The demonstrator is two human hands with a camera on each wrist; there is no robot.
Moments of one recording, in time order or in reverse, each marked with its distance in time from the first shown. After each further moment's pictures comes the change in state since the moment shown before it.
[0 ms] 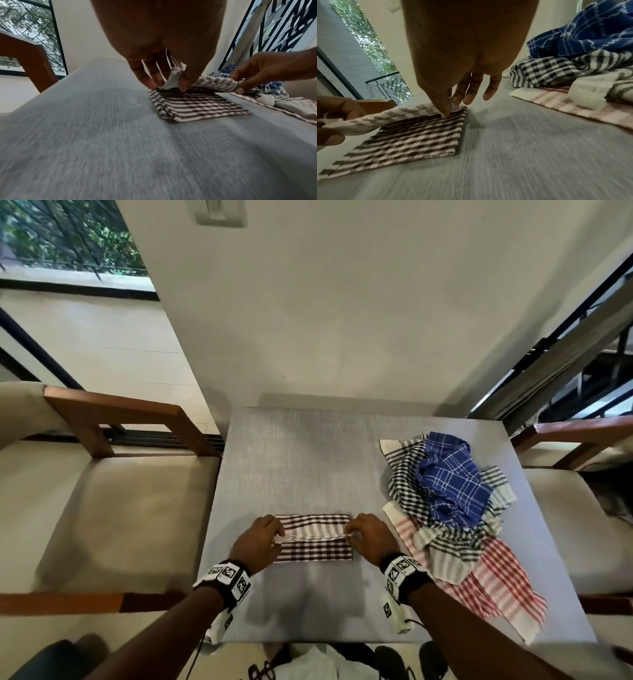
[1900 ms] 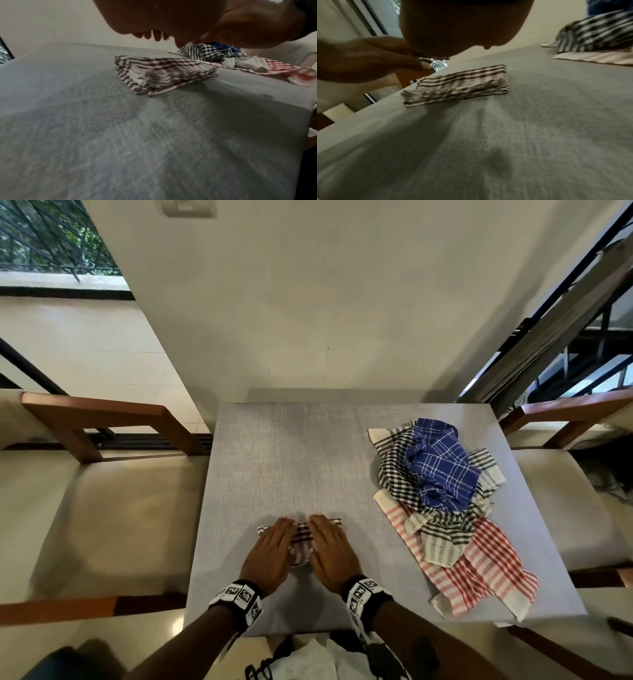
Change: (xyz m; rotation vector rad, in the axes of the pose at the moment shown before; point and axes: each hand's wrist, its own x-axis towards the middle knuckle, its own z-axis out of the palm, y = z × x) left_hand -0.025 0.036 0.048 0.296 0.103 0.157; right_hand -0.043 -0.064 0.058 -0.005 0.152 -0.161
